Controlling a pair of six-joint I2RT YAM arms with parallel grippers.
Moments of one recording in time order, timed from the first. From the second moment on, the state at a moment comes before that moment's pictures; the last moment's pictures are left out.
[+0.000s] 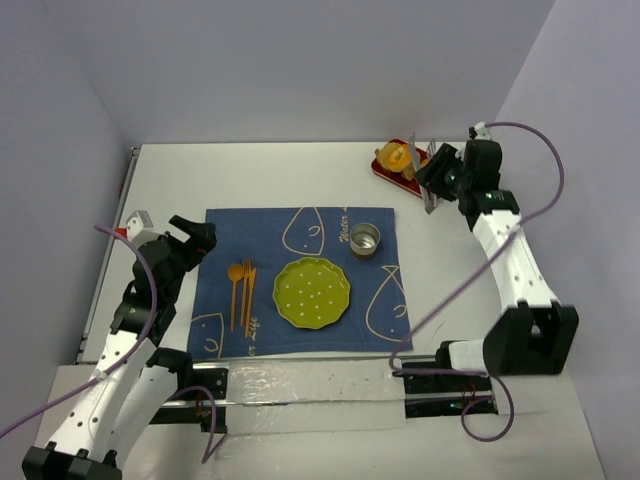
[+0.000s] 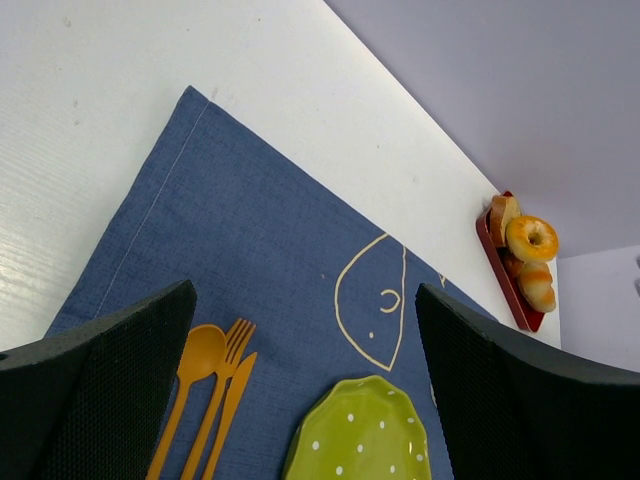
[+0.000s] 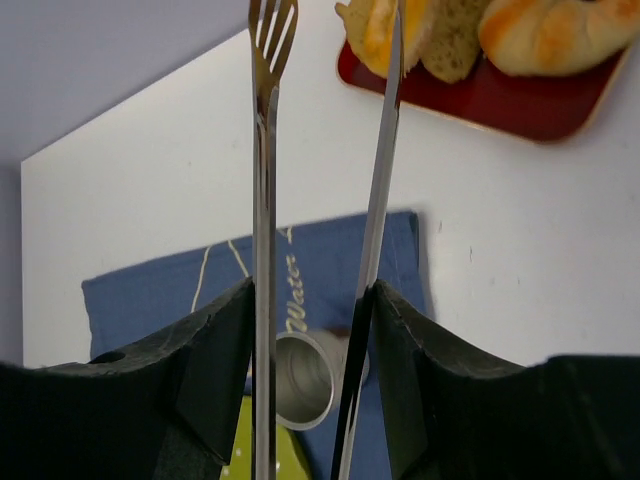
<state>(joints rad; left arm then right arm) -0.25 0.62 0.52 -0.18 -0.27 -0.82 -0.02 1.25 1.15 -0.40 -0.13 0.52</state>
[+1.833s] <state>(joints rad) -0.25 0.64 0.52 -0.18 -0.28 -0.82 -0.05 1.30 1.24 -0.38 -0.55 0.47</state>
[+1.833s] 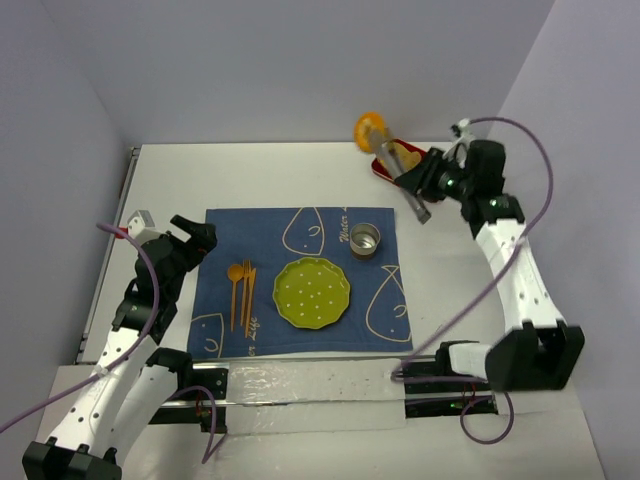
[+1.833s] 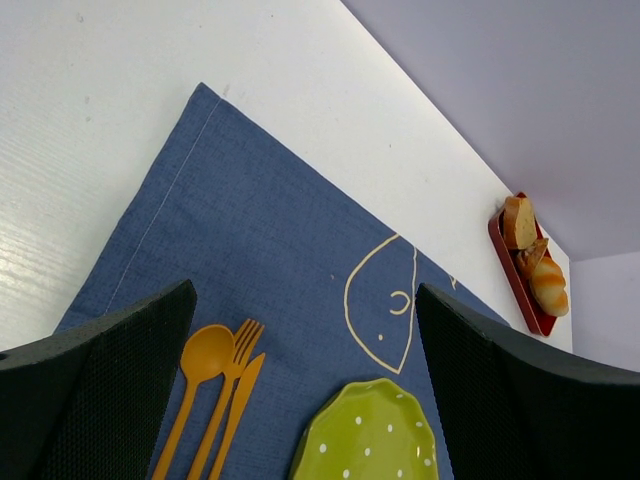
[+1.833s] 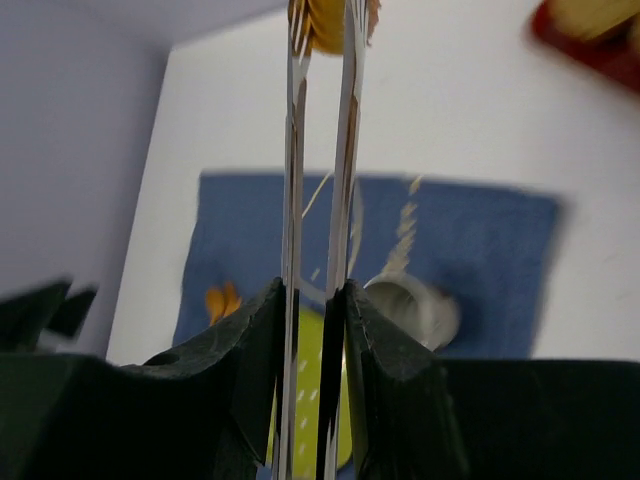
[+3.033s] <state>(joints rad) -0.25 0.62 0.51 -0.18 -0.23 -0.82 0.55 0.86 0.60 -0.59 -0.47 0.64</state>
